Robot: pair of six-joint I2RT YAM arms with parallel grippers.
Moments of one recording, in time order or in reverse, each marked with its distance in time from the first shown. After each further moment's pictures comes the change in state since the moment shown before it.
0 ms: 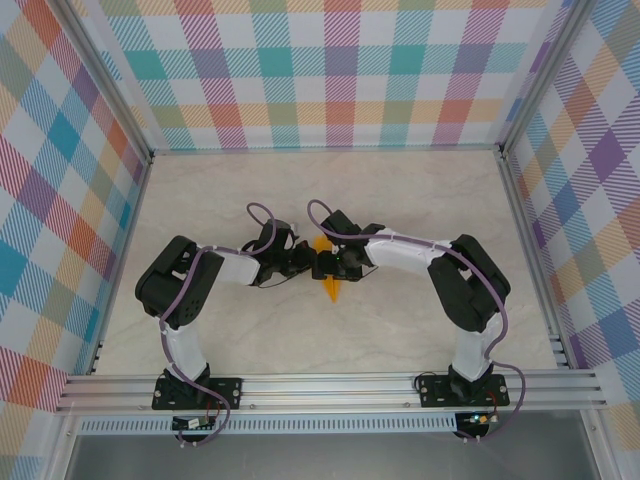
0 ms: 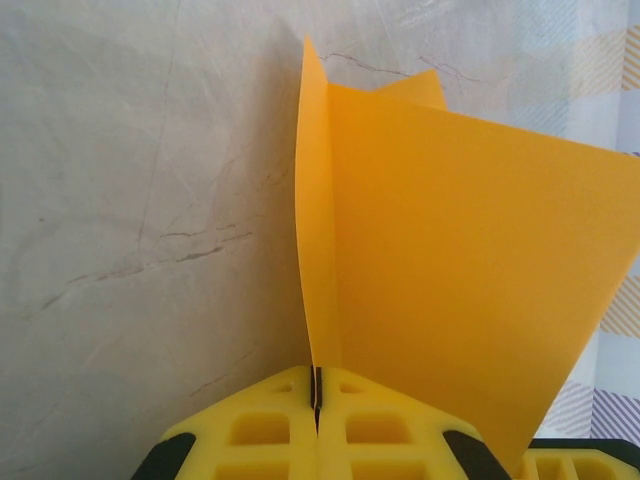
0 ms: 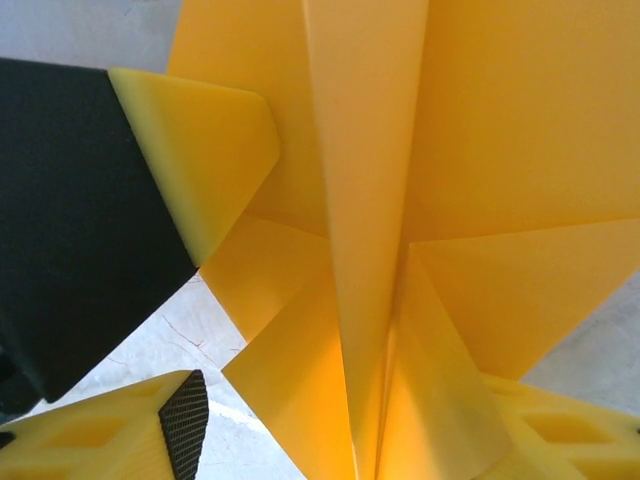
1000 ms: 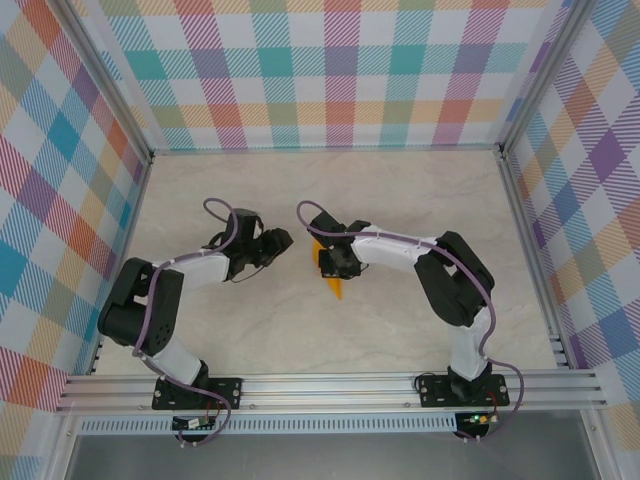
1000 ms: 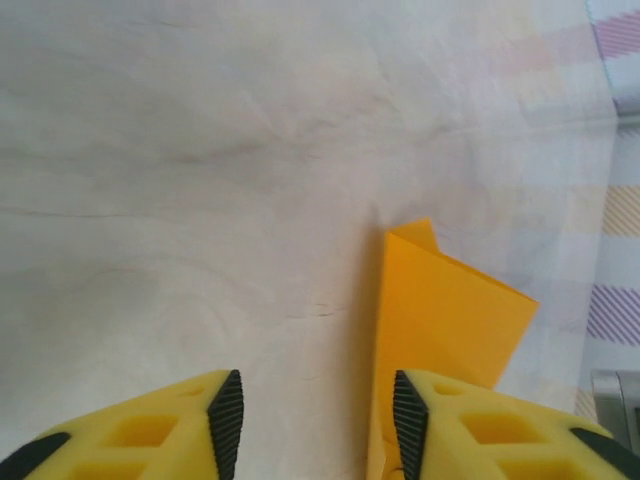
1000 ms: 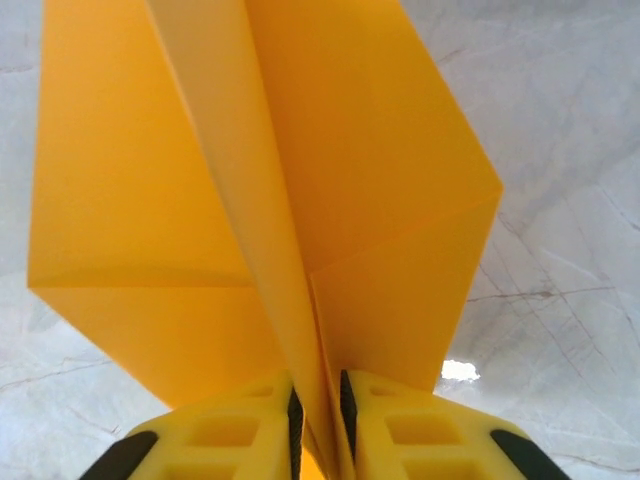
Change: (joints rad) left arm 0.170 -0.253 -0.048 -0.234 -0.090 -0.046; right arm 0.047 0.092 0.127 -0.144 0.227 0.067
